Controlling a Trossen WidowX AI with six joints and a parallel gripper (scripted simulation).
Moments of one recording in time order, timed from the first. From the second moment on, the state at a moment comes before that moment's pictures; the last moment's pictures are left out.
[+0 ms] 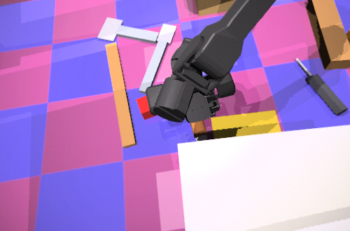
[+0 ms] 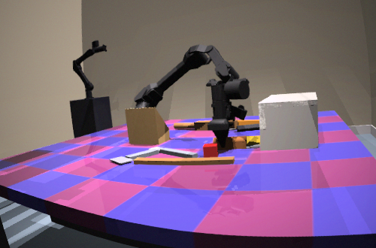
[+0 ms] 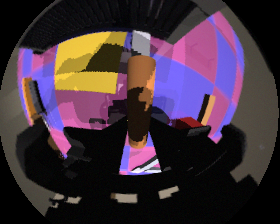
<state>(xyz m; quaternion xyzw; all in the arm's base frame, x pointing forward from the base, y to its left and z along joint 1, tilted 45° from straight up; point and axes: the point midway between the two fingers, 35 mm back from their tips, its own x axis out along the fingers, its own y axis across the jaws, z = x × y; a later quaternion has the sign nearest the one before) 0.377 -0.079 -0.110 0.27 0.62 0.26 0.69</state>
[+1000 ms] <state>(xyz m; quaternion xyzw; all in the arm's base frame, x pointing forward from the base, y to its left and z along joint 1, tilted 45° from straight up) 0.402 -0.080 -0.107 0.27 0.62 0.26 0.69</state>
